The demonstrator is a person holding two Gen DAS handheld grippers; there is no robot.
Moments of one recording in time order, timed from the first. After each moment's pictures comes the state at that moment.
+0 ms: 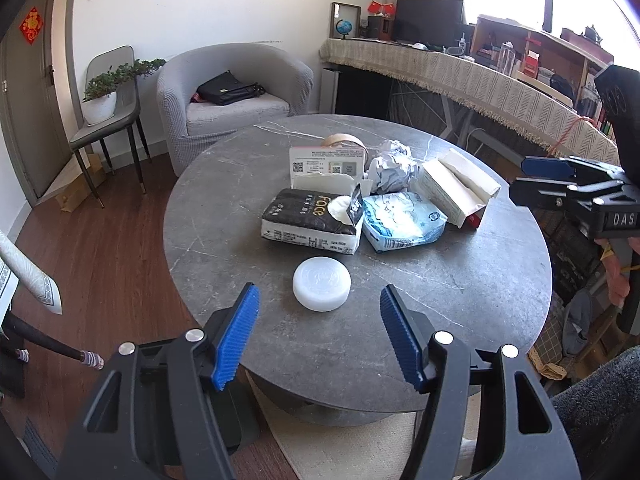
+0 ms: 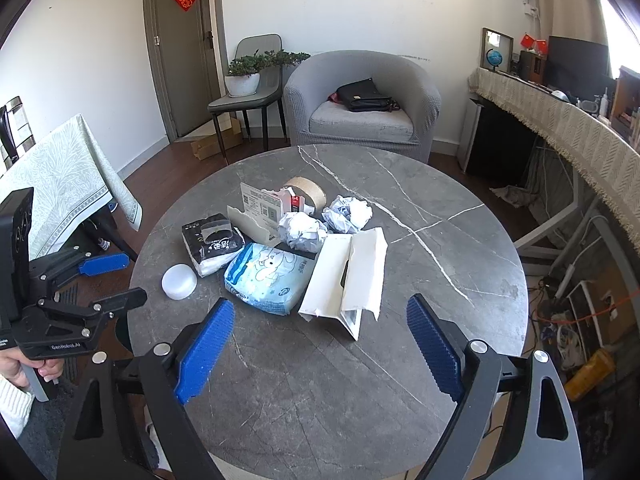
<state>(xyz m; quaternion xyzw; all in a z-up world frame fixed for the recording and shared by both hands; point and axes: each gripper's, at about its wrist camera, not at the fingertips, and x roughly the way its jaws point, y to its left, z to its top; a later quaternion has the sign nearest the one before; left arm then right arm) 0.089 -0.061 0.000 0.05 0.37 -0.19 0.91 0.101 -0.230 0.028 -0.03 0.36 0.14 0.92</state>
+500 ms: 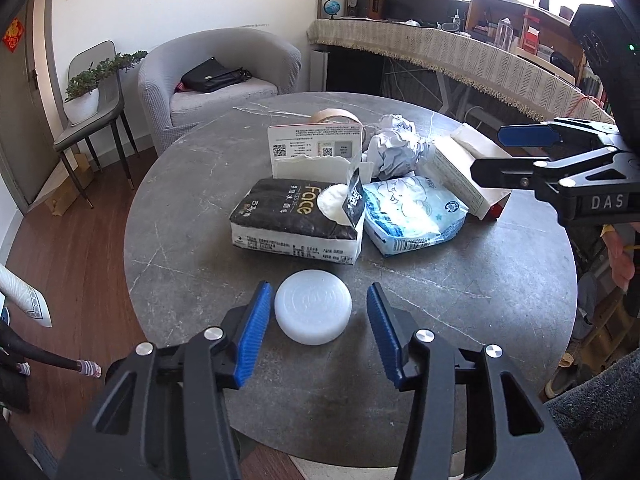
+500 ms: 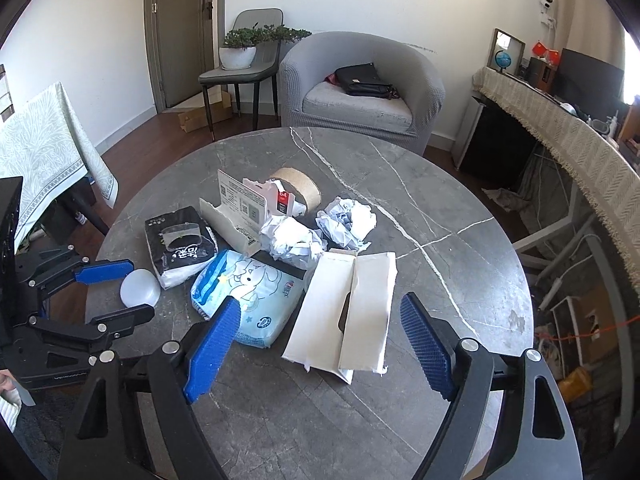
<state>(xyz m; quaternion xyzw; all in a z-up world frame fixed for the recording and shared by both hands) 0.125 -0.078 -0.025 0.07 0.39 -0.20 0.90 0.147 -0.205 0.012 -0.10 0.39 0.11 0.91</state>
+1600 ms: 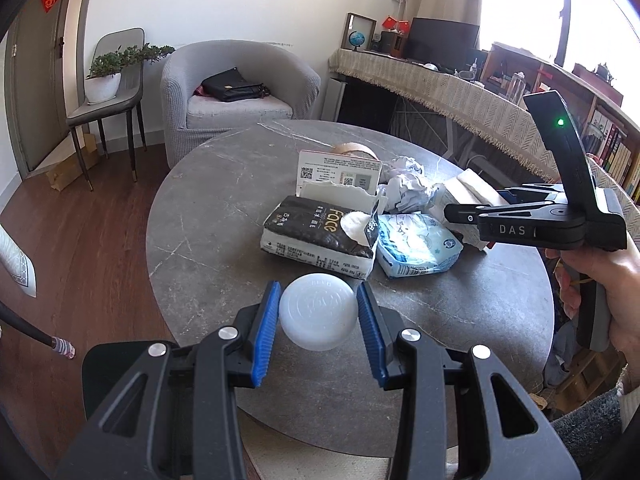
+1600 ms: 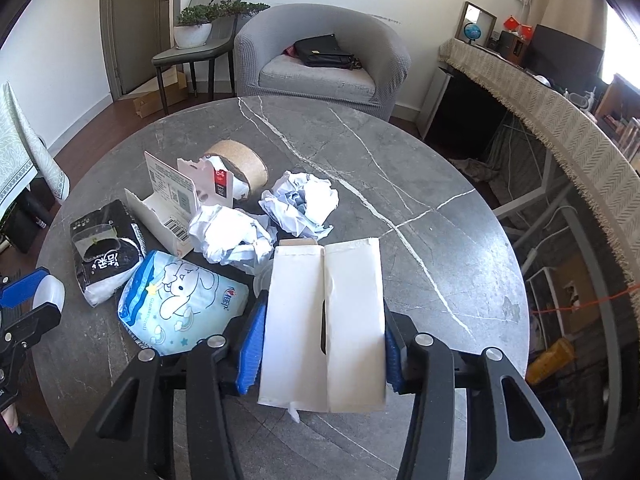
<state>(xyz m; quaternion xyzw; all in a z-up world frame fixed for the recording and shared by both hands) 0.111 -0.046 -0.012 -0.02 0.35 -0.20 0.91 0.180 -0.214 -0.011 -0.09 0.42 0.03 0.90</state>
